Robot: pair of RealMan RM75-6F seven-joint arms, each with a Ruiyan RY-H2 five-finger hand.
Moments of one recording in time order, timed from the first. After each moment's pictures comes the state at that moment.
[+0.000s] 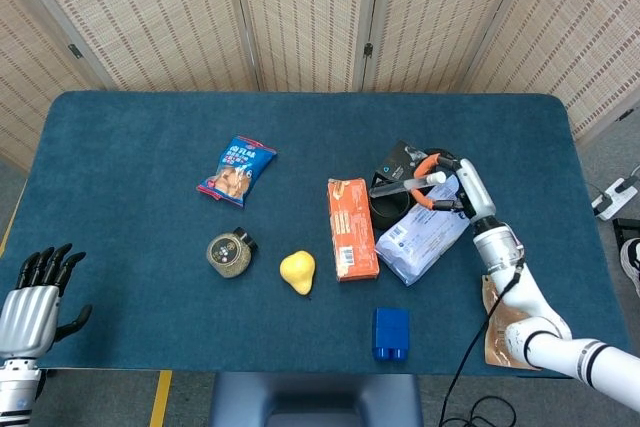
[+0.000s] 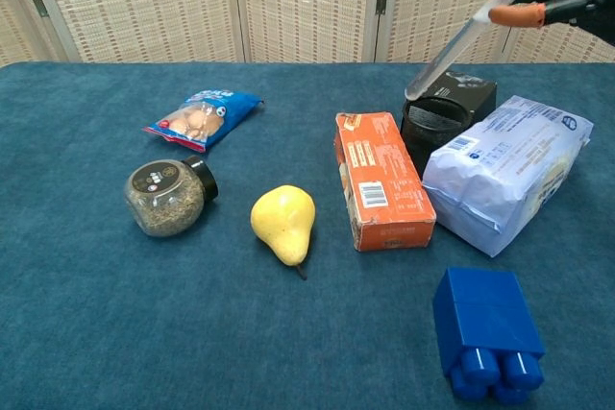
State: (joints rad) left arm -0.10 -1.14 -0.05 -1.75 1.42 1.47 0.25; right arm 0.58 -1.35 0.36 -1.43 -1.26 0.96 0.83
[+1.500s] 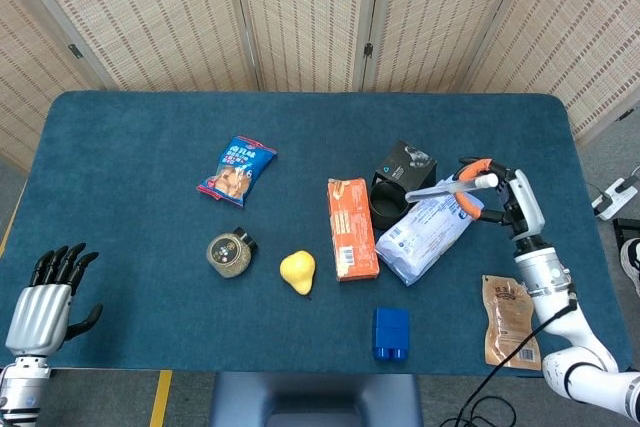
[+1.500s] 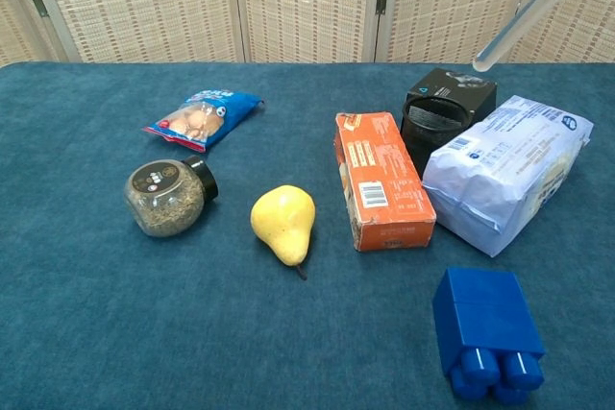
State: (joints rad) left arm -0.12 -1.15 -0.05 -1.76 1.43 1.45 0.26; right arm 0.45 -1.23 0.32 -1.53 -1.33 1.11 1.09
